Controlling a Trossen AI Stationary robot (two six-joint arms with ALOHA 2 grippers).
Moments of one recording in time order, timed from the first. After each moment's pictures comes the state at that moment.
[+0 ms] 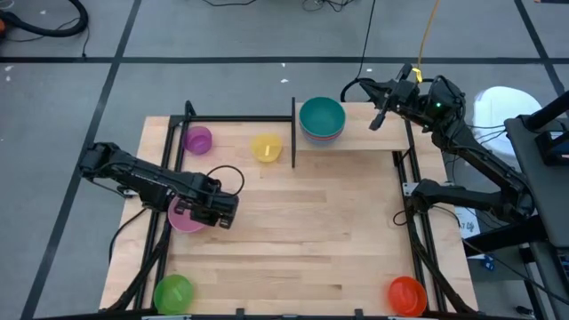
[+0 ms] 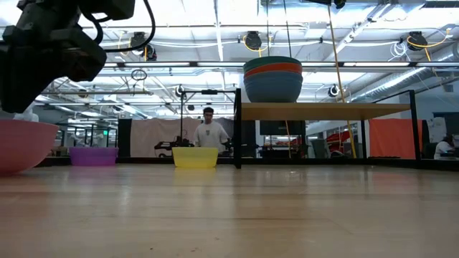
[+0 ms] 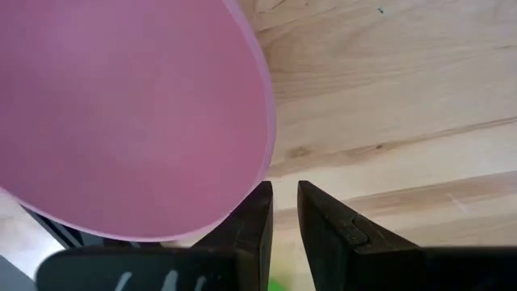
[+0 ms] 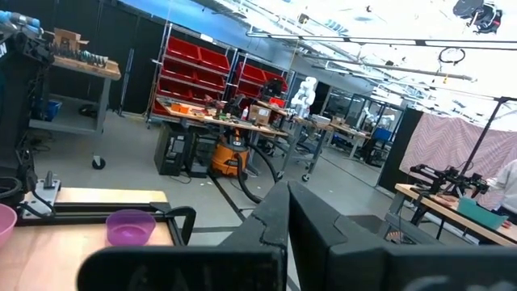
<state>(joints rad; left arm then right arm) -0.22 1.38 0.94 -1.16 0.25 -1.51 -0.75 0.89 0.99 0.03 -0.26 -0.27</state>
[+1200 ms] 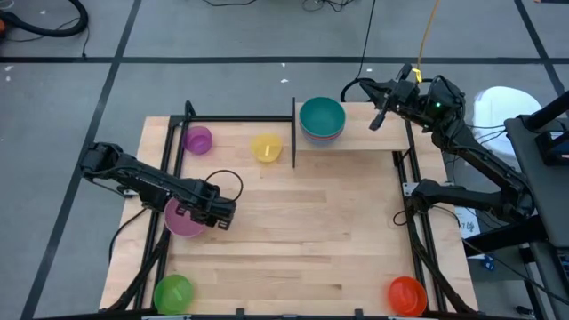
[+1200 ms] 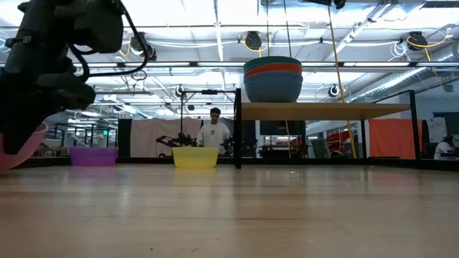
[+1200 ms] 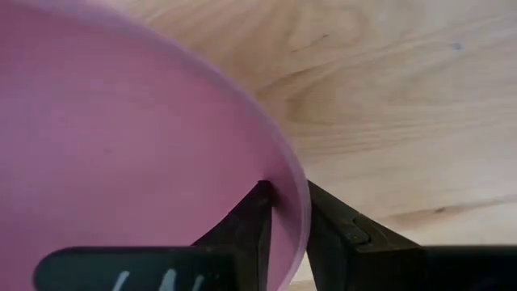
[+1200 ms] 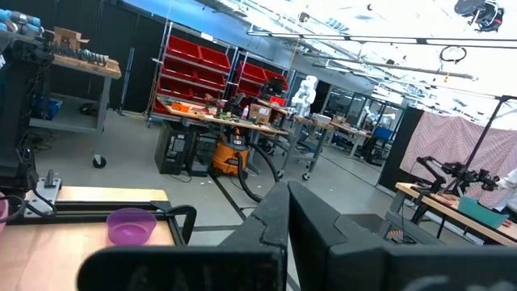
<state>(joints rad) -0.23 1.39 0.74 -0.97 0.18 -1.50 -0.75 0.89 0.99 0.03 -0.26 -0.27</state>
